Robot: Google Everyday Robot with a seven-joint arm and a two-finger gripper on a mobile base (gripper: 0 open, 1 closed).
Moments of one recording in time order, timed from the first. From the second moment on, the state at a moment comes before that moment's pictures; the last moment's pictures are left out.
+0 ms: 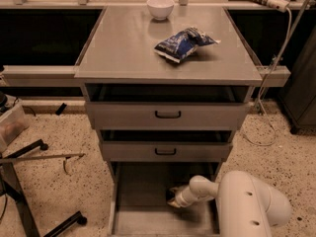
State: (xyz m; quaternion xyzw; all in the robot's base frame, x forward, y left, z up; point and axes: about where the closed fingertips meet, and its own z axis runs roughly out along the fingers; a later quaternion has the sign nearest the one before) arm 0.572 -0.080 0.099 -0.57 0.77 0.19 0.21
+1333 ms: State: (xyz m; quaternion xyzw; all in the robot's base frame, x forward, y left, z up) arm 0.557 -0.094 0.216 -0.55 0.76 0.19 0.29
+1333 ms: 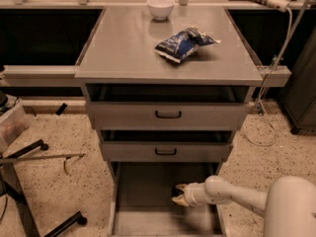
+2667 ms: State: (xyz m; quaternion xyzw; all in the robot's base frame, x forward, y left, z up) arm 0.517 -0.109 0.408 -0.54 0.73 0.21 0.37
